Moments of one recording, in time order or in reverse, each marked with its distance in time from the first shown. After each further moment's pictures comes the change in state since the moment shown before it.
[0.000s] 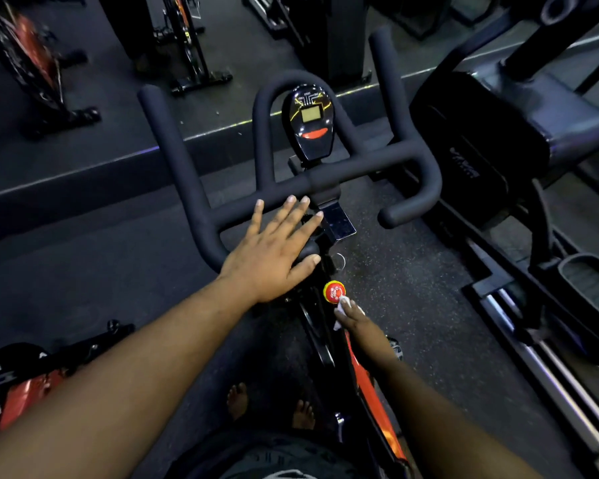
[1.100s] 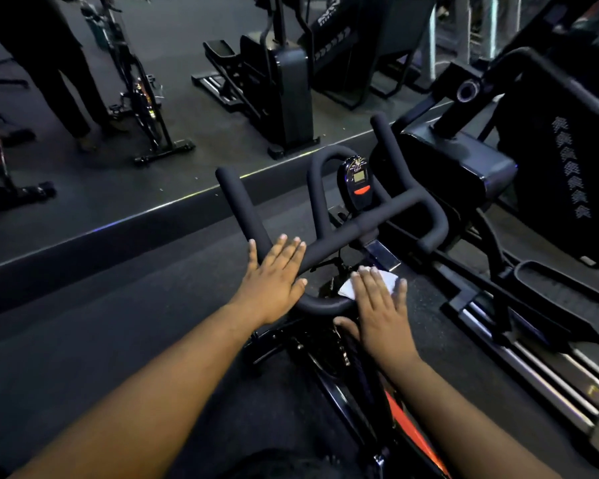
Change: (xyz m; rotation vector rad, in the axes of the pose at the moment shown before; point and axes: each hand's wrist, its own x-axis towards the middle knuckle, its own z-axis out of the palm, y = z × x) left_hand -0.037 -0.136 -0.016 -0.050 -0.027 0.051; right_hand 0.026 -0.219 -0.069 -0.612 0.686 0.115
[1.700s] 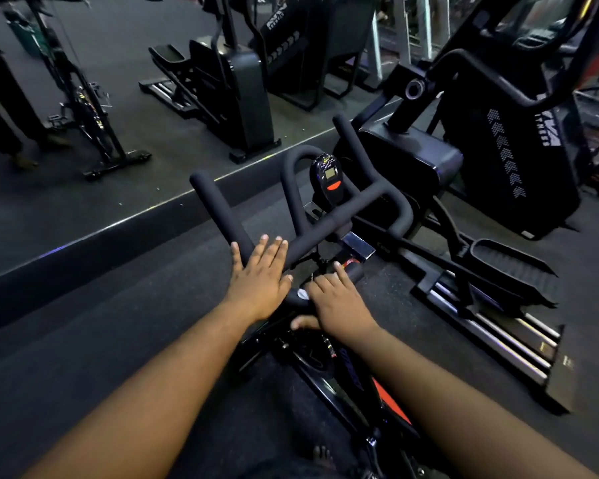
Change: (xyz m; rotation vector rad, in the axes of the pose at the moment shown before) left_hand 0.000 0.003 -0.005 -0.007 -0.032 0.001; right_hand 0.029 -0.039 -0.010 0.001 -0.142 -0.157
